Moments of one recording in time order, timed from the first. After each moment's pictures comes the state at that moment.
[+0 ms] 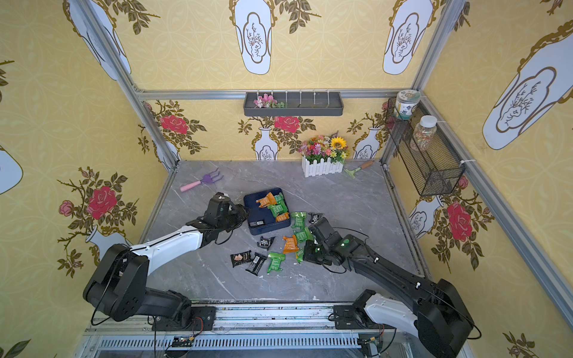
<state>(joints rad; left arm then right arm) -0.45 1.45 0.74 -0.02 0.05 -0.98 0.69 1.11 0.64 -0.60 -0.21 0.83</state>
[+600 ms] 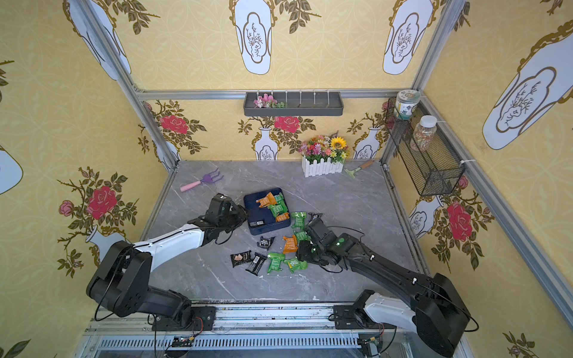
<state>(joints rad) -0.45 1.49 0.76 -0.05 0.03 -0.98 0.72 1.14 0.74 -0.65 -0.10 0.82</state>
